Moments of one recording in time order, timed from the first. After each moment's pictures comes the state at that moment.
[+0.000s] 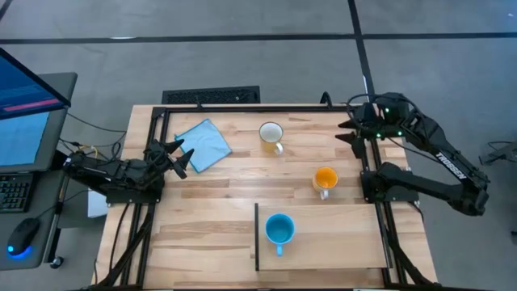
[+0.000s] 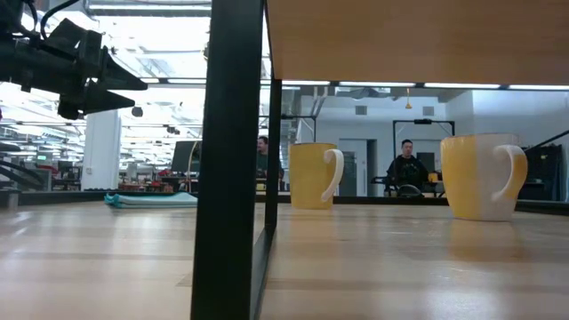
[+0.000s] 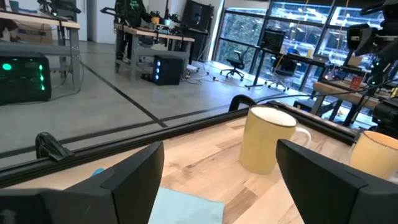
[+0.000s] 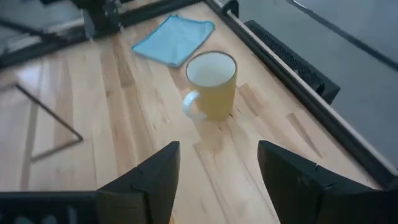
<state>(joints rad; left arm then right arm) -0.24 0.01 0.07 -0.12 -1.00 -0.29 -0.77 0.69 0.93 -0.89 -0.41 -0.19</state>
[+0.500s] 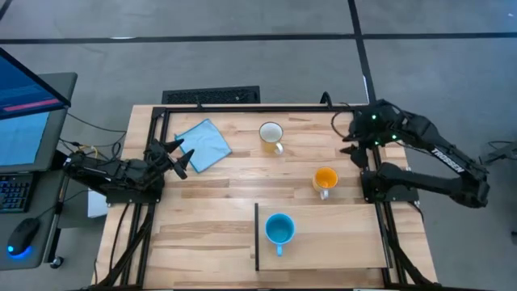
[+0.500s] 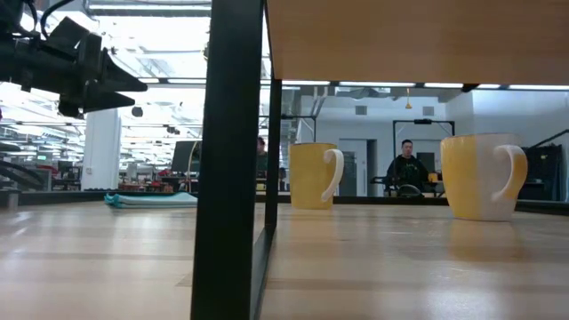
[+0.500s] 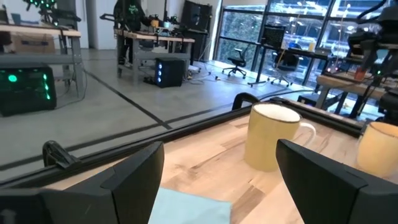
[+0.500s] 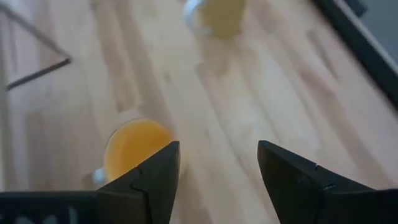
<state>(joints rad) -0.24 0.01 0.07 -0.12 -1.00 -0.22 -0.66 0.75 0.93 -1.14 -0.31 -0.24</state>
